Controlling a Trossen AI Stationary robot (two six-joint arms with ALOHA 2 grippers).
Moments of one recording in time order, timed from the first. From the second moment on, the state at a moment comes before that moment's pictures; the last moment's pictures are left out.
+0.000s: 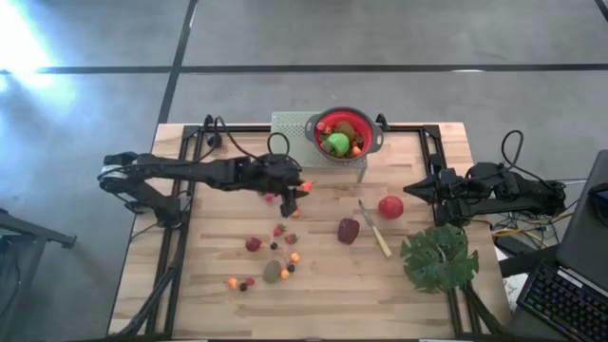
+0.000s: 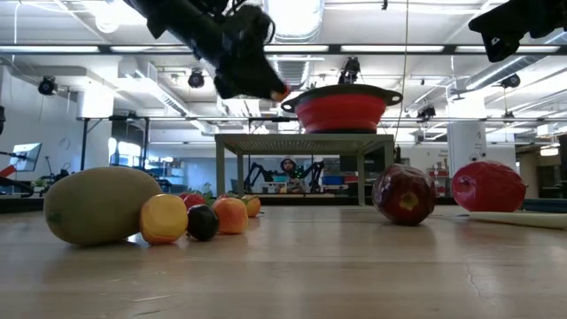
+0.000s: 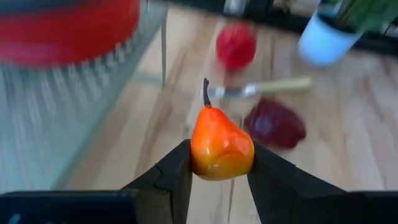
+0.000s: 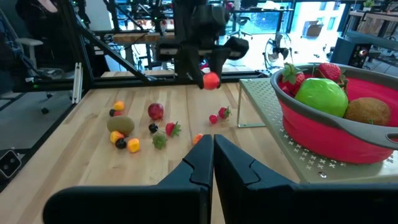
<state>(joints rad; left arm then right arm) 0.11 1.44 1.02 -0.11 -0.02 -0.15 0.05 0.18 0.52 -0.52 0.10 0.07</state>
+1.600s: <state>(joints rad) 0.29 1.61 1.16 0.34 -0.29 -0.02 0.05 0.18 0.52 -0.52 0.10 0.07</state>
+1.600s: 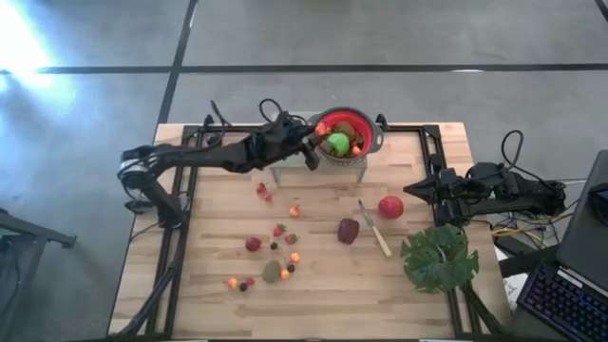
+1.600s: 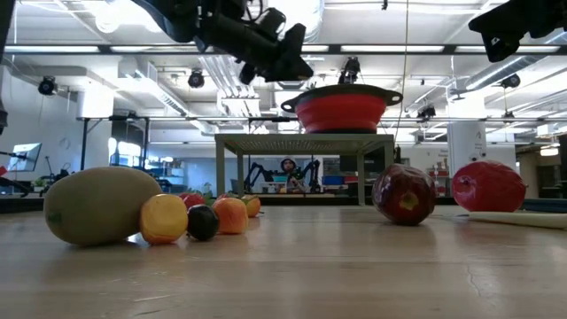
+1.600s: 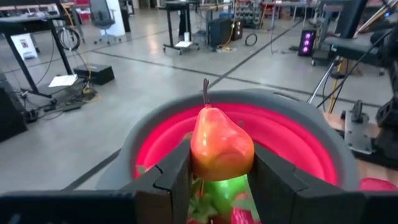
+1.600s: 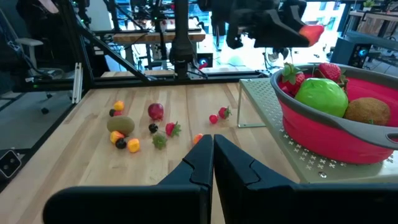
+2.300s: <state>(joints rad) 0.30 1.72 1.29 0.21 -0.29 0.01 0.05 0.18 0.52 -0.52 0.10 0.07</state>
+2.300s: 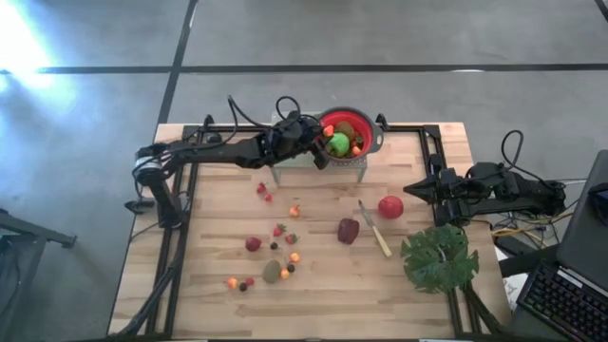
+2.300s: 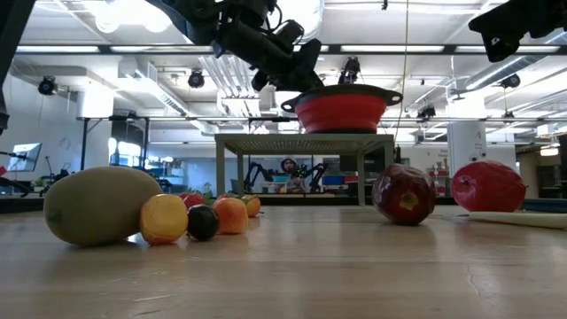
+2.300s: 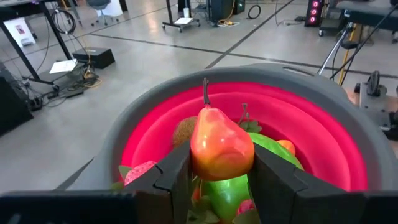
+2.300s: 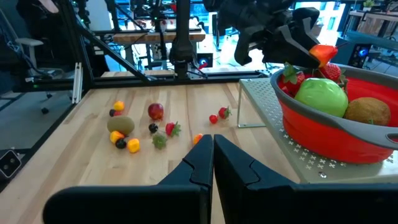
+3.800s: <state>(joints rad) 0.30 1.57 1.29 0.02 -0.41 0.03 0.05 0.18 0.52 -0.52 0.10 0.07</state>
